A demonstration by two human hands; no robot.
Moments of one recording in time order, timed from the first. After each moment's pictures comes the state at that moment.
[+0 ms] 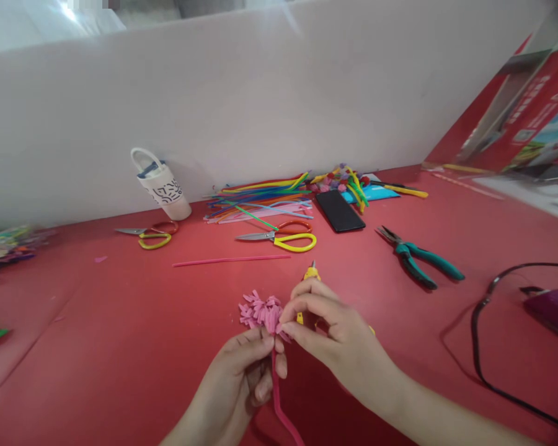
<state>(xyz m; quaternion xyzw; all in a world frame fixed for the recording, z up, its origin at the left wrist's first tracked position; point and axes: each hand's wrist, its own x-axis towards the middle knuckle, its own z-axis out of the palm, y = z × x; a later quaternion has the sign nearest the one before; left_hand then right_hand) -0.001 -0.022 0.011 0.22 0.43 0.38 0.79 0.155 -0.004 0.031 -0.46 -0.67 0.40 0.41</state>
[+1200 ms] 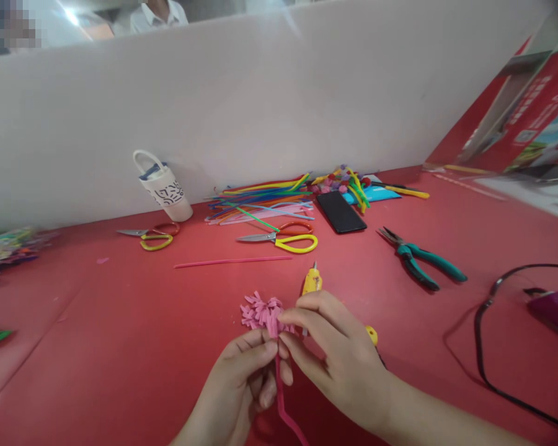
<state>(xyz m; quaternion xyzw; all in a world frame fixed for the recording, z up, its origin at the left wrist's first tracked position) 0.000 -0.025 0.008 0.25 0.42 0.39 0.78 0.154 -0.012 0.012 -0.38 -0.80 0.12 0.46</state>
